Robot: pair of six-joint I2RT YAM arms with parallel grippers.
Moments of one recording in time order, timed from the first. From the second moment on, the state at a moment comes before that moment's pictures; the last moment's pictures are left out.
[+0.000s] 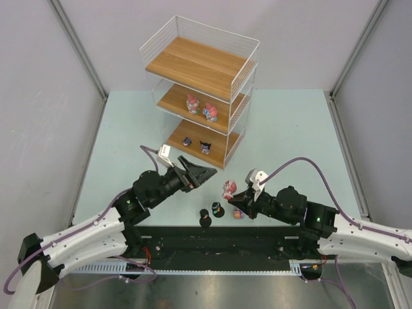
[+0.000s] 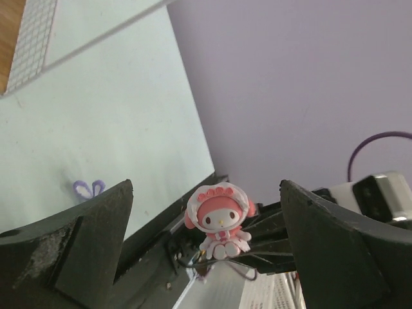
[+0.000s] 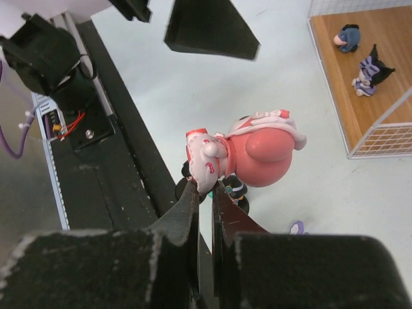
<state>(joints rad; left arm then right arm) -0.91 0.74 0.48 0.19 -0.09 -1.12 1.22 0.61 0.51 -0.08 0.12 0.16</state>
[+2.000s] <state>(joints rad) -0.88 1.03 0.55 0.34 0.53 -1.05 1.44 0.77 0.67 -0.26 0.25 0.03</state>
